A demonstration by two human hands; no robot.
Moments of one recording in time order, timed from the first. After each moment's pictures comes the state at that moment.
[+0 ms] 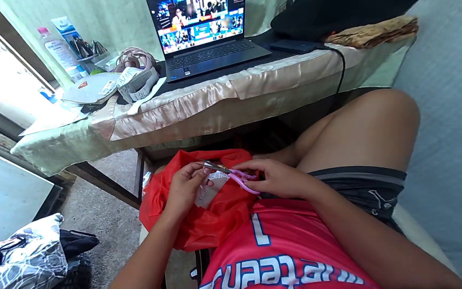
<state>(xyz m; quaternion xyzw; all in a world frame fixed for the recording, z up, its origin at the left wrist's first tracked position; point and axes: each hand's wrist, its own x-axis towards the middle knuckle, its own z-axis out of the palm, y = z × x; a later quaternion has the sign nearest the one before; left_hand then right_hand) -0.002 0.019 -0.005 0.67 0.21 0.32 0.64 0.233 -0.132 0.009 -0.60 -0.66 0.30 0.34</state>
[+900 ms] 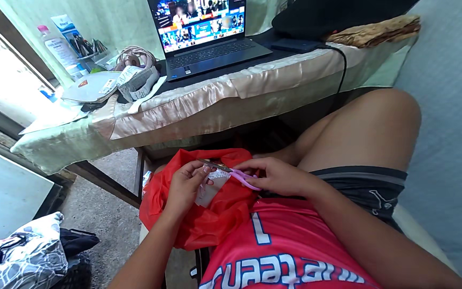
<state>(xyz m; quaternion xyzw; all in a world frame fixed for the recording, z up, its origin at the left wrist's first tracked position) -0.002 0.019 -0.005 0.67 0.21 0.33 0.63 0.235 -0.130 0.008 -0.59 -0.65 0.32 0.36</state>
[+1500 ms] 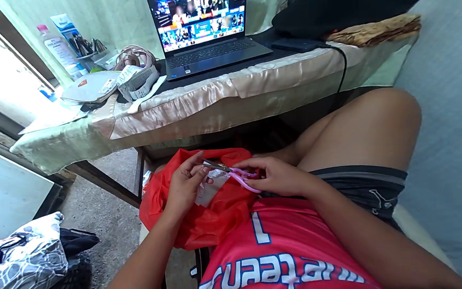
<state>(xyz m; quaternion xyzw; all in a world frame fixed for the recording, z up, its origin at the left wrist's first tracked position) -0.001 0.018 -0.004 0.67 0.21 0.34 0.63 0.232 -0.131 0.011 -0.59 -0.64 0.32 0.37</state>
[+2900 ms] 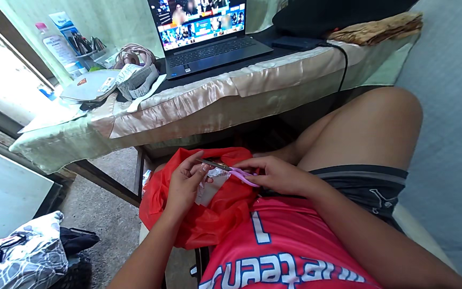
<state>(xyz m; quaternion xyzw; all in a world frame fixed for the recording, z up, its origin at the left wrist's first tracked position) -0.001 0.017 -0.004 0.66 0.21 0.35 0.63 0.235 -0.129 0.006 -0.61 -0.64 0.30 0.36</state>
